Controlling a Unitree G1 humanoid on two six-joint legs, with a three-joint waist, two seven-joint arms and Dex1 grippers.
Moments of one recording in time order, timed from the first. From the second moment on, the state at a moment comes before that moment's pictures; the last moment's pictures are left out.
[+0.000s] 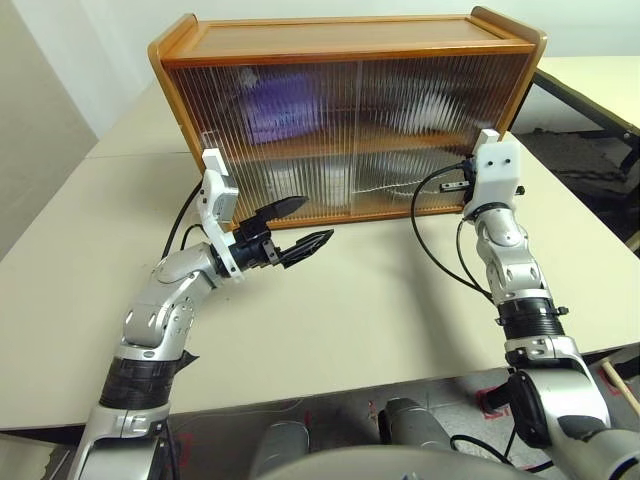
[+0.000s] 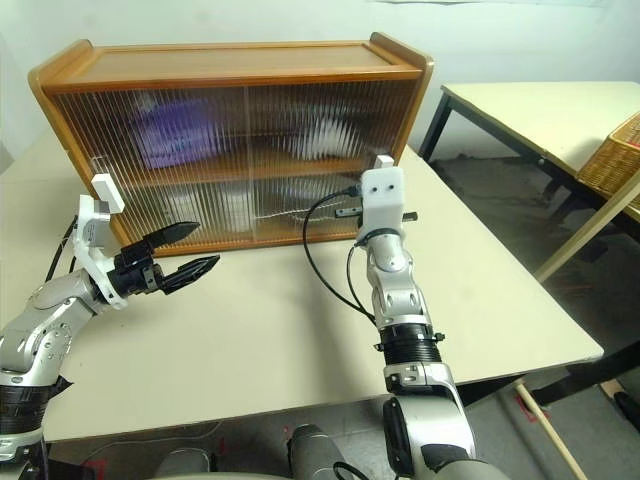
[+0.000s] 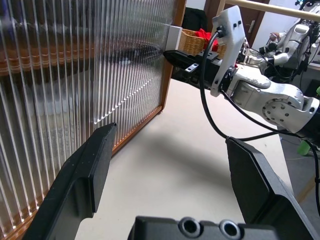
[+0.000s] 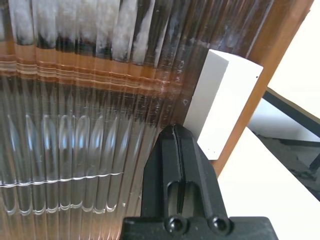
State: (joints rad) left arm -0.21 0.49 0.06 -0.16 -0.57 0.34 -0.90; right arm -0.53 -0.25 -0.08 0.39 -0.04 0.00 -0.02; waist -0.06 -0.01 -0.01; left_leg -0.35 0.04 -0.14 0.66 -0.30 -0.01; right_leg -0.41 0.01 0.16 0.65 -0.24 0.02
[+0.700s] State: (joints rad) left arm -0.22 0.49 0.05 -0.16 -0.57 0.34 -0.90; right arm -0.24 -0.28 -0.06 0.06 -0.03 0.01 0.10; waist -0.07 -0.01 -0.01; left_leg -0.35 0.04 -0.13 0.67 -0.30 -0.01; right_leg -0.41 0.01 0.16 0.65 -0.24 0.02
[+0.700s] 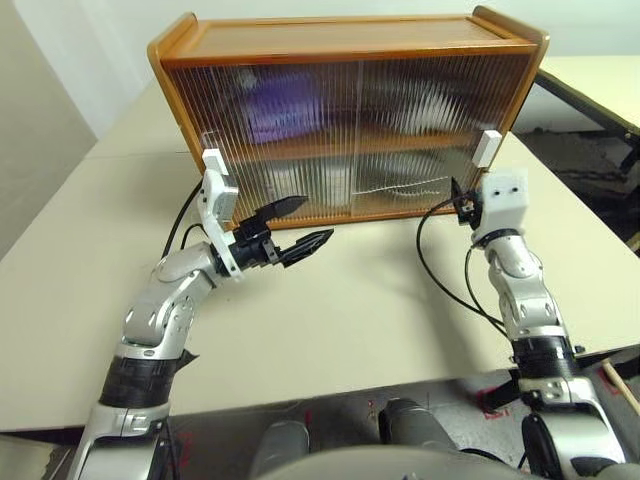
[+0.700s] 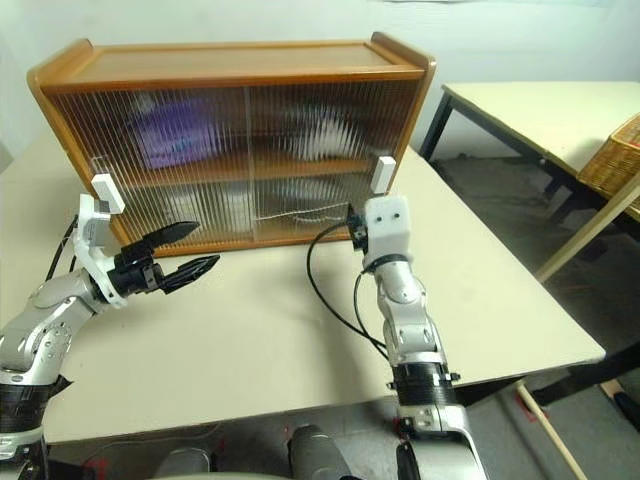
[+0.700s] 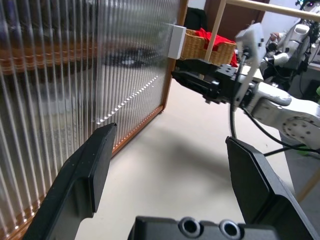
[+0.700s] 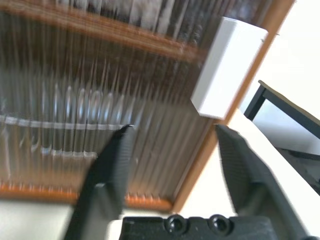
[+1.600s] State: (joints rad) left arm 0.14 0.43 0.47 -0.03 -0.51 0.01 -0.63; right arm -0.31 -0.42 -0.28 0.56 0.27 -0.29 0.53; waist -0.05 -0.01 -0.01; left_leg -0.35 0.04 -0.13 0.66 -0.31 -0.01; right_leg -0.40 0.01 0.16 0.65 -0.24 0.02
